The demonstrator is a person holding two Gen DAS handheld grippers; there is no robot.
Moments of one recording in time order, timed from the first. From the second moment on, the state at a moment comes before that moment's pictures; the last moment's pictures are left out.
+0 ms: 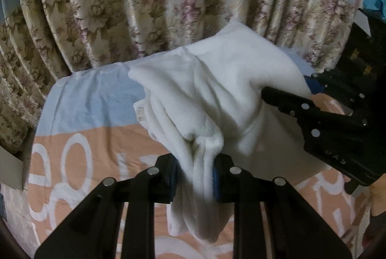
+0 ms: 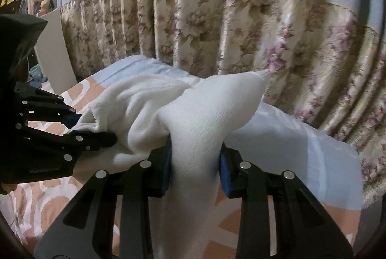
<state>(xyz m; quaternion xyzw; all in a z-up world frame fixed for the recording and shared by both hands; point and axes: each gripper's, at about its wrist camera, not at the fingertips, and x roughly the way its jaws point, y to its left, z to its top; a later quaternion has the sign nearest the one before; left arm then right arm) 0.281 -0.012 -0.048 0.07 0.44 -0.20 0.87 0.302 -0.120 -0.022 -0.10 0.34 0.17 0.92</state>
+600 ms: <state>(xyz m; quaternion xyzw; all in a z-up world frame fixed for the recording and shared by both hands) 0.213 -0.079 -0.159 0.06 0.52 -0.22 0.83 0.216 -0.194 -0.130 -0.11 0.45 0.15 0.87</state>
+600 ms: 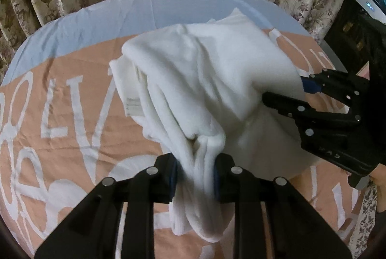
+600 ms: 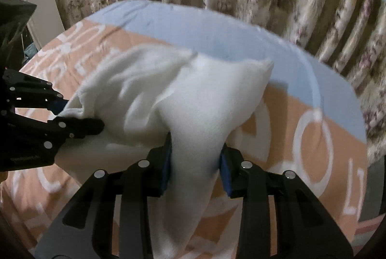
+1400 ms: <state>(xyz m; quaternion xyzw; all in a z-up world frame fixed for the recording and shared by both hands) 0.202 -0.062 -0.096 0.07 0.46 -0.21 0.86 0.190 -0.215 -0.086 -0.05 0.45 0.13 0.88</state>
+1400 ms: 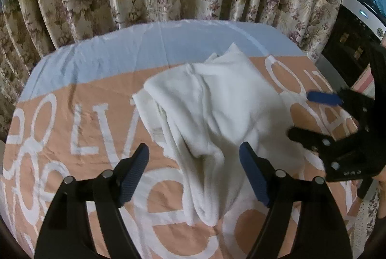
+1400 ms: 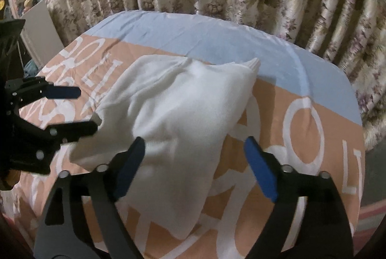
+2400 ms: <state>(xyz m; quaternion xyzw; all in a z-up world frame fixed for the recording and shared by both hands) 0.189 -0.028 -0.146 0.07 0.49 -0.14 0.86 0.156 -0.233 -0.132 0.00 0.49 0.11 0.87</state>
